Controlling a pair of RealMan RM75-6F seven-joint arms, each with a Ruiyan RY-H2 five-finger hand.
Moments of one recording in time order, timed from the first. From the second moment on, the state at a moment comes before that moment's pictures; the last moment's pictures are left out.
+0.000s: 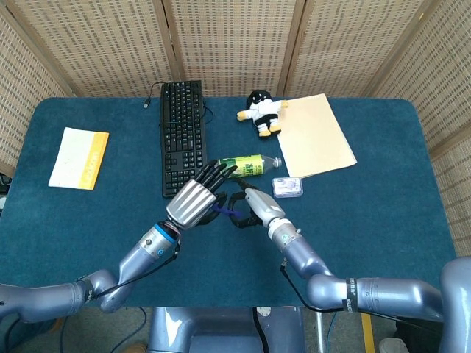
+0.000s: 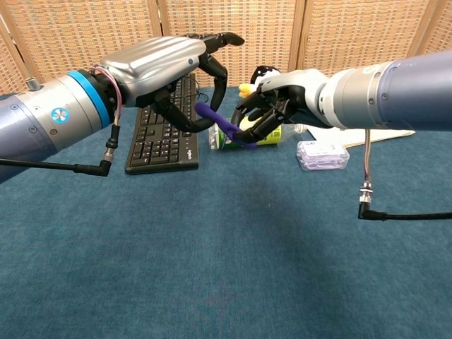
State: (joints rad) left arm -0.84 -1.63 -0.20 -1.46 1.44 1.10 0.32; right arm 1.03 -1.45 0.31 -1.77 -0.44 0.84 -0.10
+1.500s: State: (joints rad) left arm -0.66 -1.16 -0.35 -1.44 1.29 1.24 0.01; right arm 0.88 -1.35 0.25 -1.74 -0.52 0.83 -0.03
